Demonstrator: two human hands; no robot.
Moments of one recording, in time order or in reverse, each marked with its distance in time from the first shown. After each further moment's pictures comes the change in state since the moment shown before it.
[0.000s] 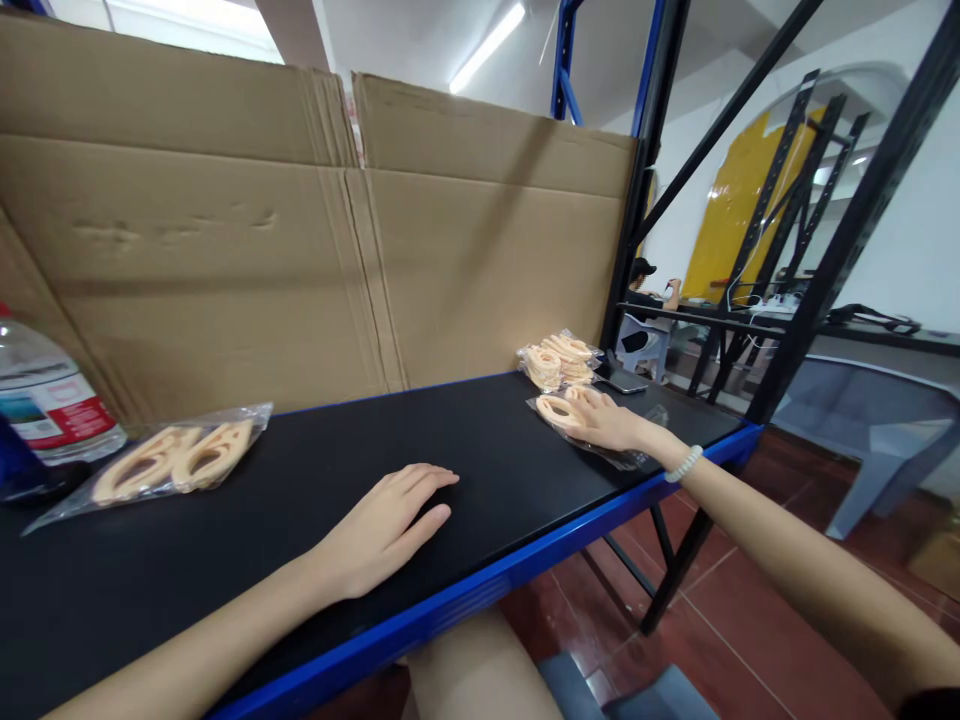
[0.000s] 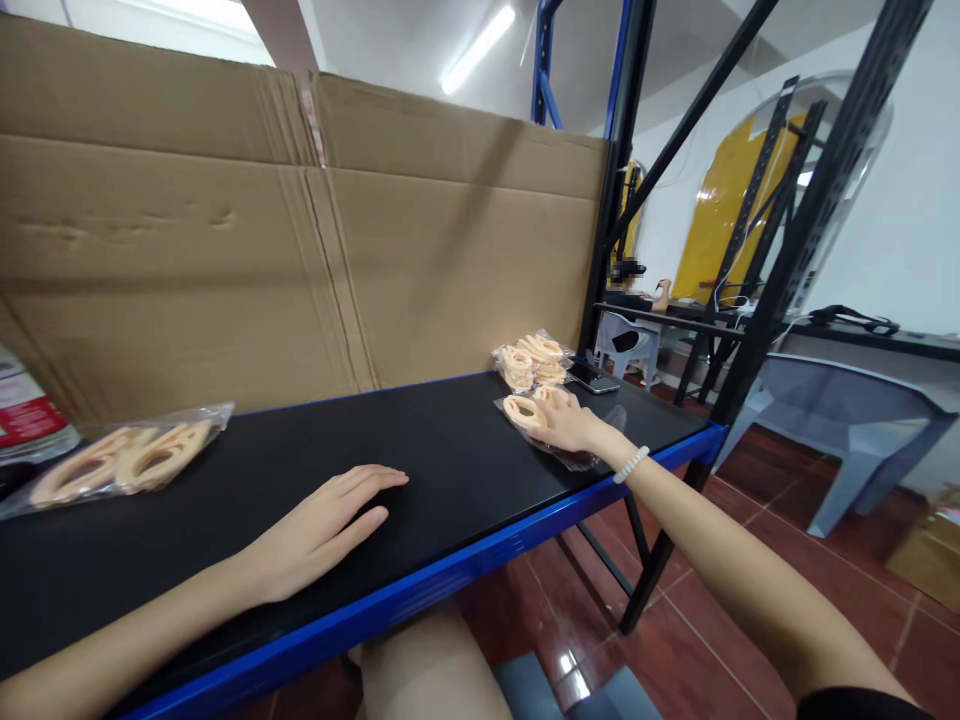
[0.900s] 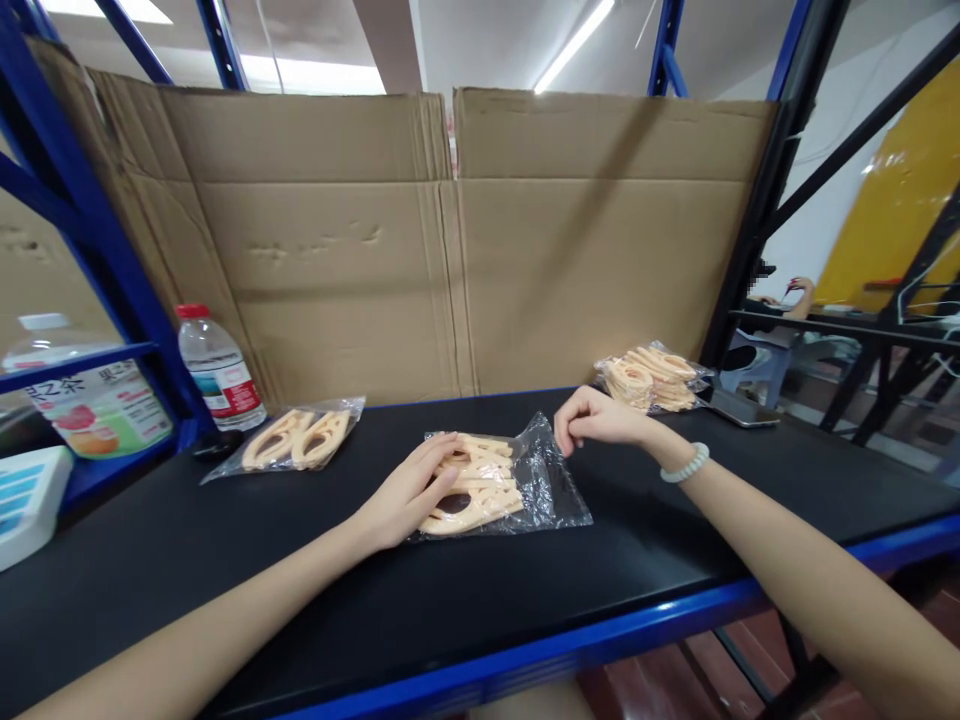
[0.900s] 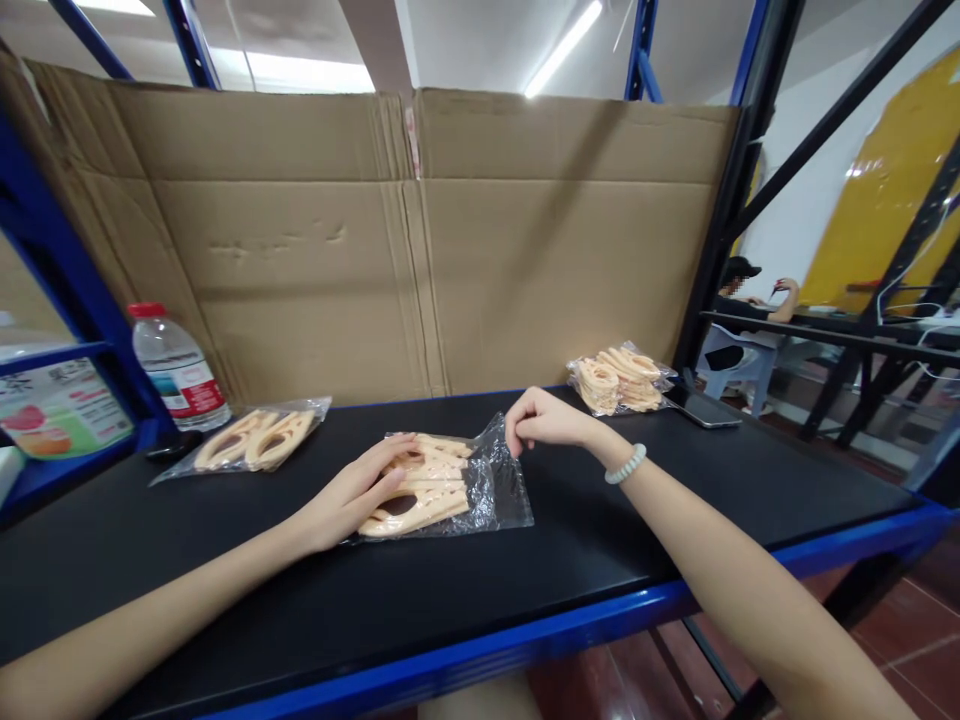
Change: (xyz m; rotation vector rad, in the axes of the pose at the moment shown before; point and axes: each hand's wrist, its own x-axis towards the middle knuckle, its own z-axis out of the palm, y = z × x) left_hand -0.019 -0.075 -0.006 -0.054 0.166 -0.315; right_hand 0.076 -0.136 -0.002 0.665 -0.291 -0.676
